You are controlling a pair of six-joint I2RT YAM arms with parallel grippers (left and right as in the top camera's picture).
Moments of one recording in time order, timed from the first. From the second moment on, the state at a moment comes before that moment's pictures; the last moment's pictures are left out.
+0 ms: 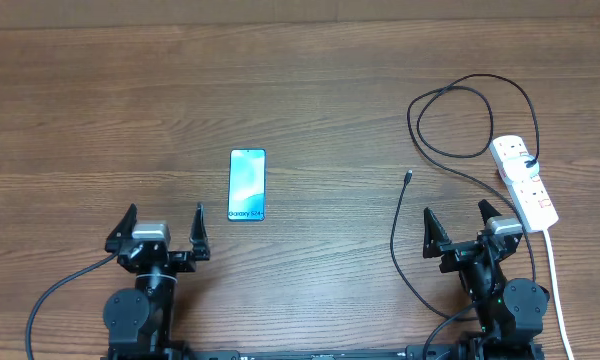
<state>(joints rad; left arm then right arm) 0.01 0.10 0.16 -0.14 0.00 0.00 -0.05 0.01 0.06 -0.16 -0.23 0.09</state>
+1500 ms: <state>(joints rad) -0.33 1.60 1.21 -0.81 0.05 -0.18 -0.05 0.01 0.06 -0.16 -0.23 0.09</state>
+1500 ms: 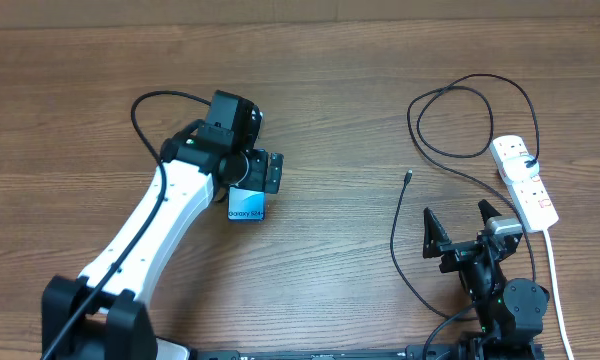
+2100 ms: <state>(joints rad) -0.26 1.84 1.21 -0.81 -0.01 -0.32 -0.05 0.01 0.06 -0.15 -0.23 0.09</state>
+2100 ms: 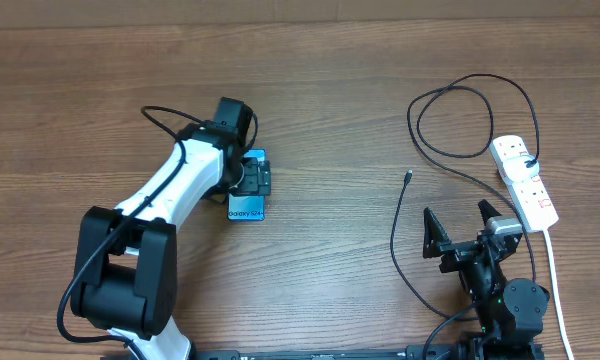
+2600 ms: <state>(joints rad) -0.23 1.84 1.21 -0.75 0.02 -0.30 -0.05 0.01 0.06 -0.16 -0.23 0.09</state>
